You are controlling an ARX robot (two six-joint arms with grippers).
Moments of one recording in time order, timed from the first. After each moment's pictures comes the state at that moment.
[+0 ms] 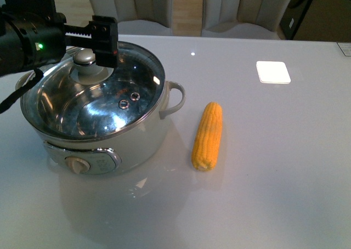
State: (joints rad) left arm -0.22 2.00 0.79 0.83 0.05 0.01; right arm 0.00 0.00 0.02 0.00 0.00 0.00
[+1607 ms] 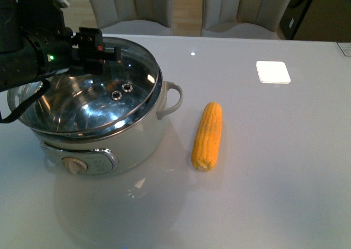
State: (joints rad) left arm -0.22 2.04 0.81 0.81 -0.02 -0.02; right arm 0.00 0.00 0.02 0.00 0.00 0.00
